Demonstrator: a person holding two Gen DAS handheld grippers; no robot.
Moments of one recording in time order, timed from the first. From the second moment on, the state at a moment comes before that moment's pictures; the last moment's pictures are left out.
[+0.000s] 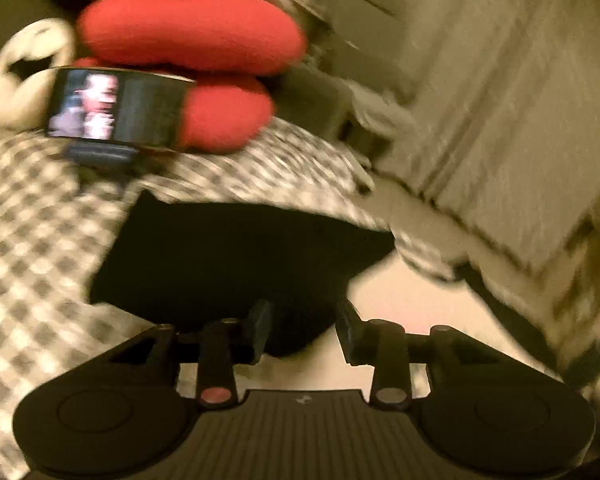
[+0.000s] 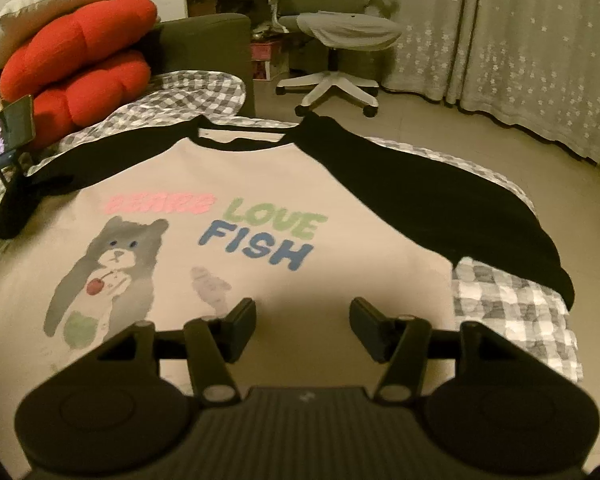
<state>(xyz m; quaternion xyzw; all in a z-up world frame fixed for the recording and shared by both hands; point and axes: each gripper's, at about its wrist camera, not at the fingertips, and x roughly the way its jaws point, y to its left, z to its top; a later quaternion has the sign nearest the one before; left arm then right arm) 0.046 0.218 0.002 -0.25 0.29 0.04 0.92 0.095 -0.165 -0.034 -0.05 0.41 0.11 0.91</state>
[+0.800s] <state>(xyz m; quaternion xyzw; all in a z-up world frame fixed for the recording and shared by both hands) 0.055 0.182 -0.022 -0.21 0.35 0.00 0.91 0.131 -0.061 -0.030 0.13 0.44 0.29 0.84</state>
